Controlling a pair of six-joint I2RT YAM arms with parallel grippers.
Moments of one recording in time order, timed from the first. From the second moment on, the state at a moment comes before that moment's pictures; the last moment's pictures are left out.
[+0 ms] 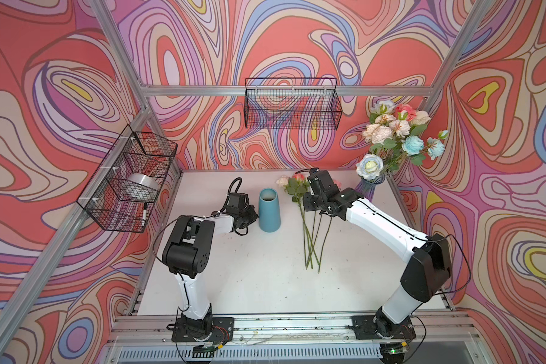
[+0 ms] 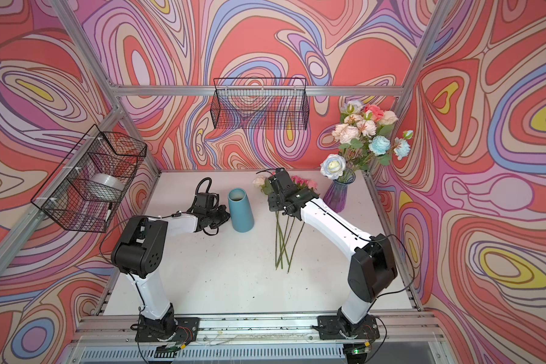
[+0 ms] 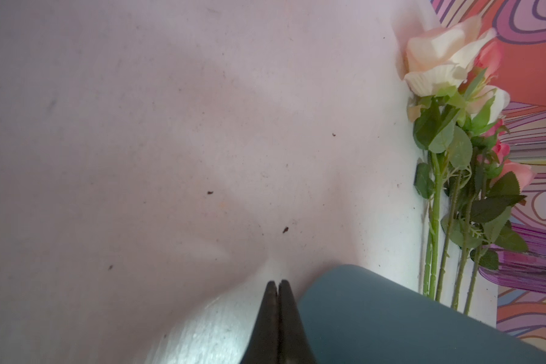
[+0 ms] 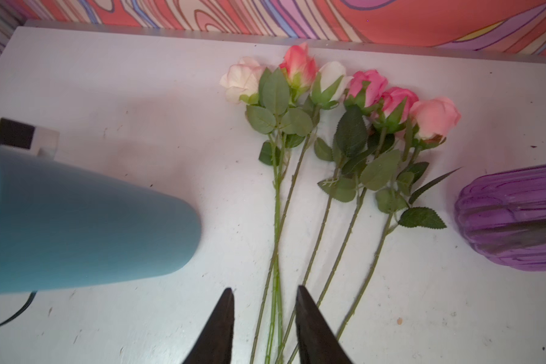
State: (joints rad) left arm -0.25 1.90 1.02 0.05 0.24 -0.78; right arm 0.55 1.72 1.52 -0.64 0.20 0.37
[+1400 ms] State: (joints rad) left arm -0.19 1.24 1.03 -0.24 0.04 -0.56; right arm 0.38 2.24 1.72 -0.50 0.06 0.54
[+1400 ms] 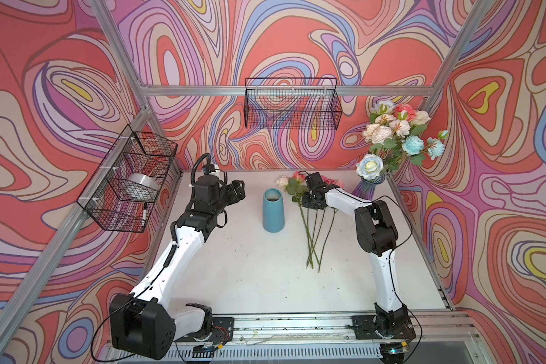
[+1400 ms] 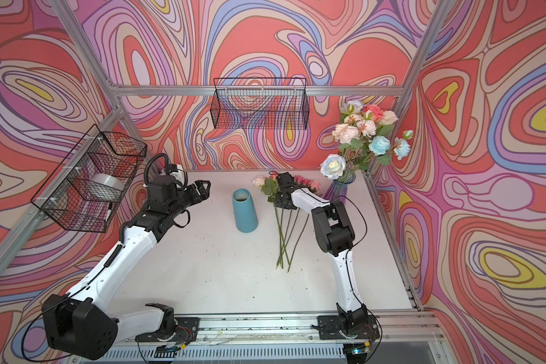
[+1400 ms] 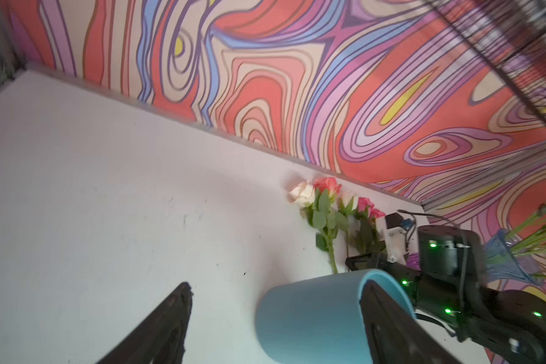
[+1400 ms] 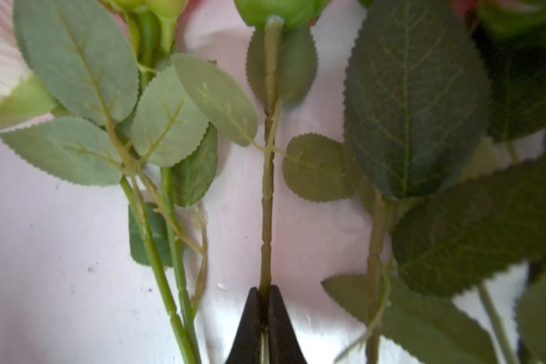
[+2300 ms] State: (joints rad) left arm -0.19 1.11 0.93 -0.02 0.21 -0.69; right arm 0.81 1.46 1.24 0.07 0.36 0.23
